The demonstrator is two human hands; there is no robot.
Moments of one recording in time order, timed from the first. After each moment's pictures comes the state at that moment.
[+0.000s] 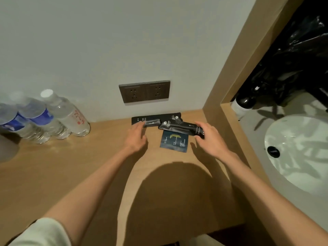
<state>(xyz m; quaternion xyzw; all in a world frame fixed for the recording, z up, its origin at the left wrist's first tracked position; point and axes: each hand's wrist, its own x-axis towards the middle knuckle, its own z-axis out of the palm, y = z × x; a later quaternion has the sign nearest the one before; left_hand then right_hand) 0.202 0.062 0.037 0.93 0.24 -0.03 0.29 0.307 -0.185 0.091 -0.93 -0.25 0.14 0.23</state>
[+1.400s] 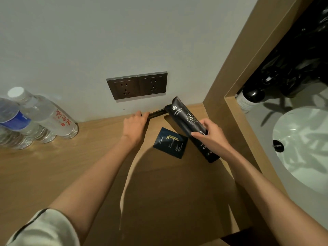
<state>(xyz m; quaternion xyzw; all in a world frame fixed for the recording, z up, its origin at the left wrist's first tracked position) 0.252 0.070 0.030 0.99 0.16 -0.05 0.00 0.315 -0.179 0.085 -0.88 -0.15 0.22 0.39</state>
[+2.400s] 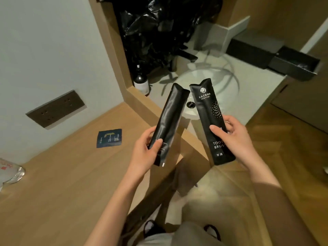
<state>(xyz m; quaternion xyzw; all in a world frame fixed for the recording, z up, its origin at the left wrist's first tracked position) 0.087 -0.210 0.195 0.78 0.01 -0.08 0.62 0.090 -0.448 0.208 -0.75 0.14 -0.02 0.65</state>
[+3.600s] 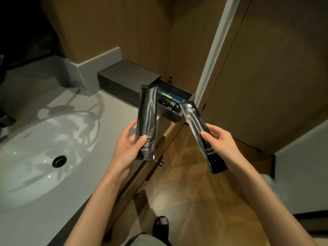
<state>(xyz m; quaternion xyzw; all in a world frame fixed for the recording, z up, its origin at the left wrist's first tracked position) 0.303 -0.787 0.184 0.66 -0.02 -0.17 0.73 0.230 -1.027 0.217 -0.81 0.22 -0.06 0.54</state>
